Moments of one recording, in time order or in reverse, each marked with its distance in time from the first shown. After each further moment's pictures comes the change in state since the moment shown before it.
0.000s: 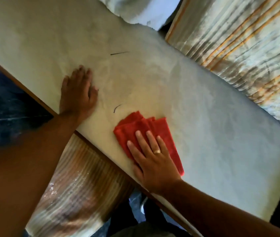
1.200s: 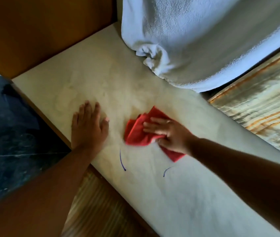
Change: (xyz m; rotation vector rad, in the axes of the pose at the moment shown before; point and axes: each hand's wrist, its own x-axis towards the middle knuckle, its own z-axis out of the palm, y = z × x) left_hand 0.068 -0.110 -0.023 0.010 0.069 -0.188; right_hand 0.292 0.042 -0.059 0.270 0.002 -0.341
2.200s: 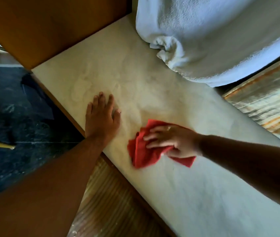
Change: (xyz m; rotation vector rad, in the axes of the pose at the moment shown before) left_hand 0.004 -0.002 -0.002 0.002 -0.057 -0.010; right_hand -0.003 -0.025 0.004 -0.050 -0.255 -0.381
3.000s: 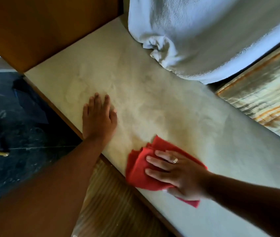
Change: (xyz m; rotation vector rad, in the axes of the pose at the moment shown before) left_hand -0.004 0.003 0.000 0.018 0.012 -0.003; right_hand -0.054 -0.078 0.063 -0.264 -0.020 0.130
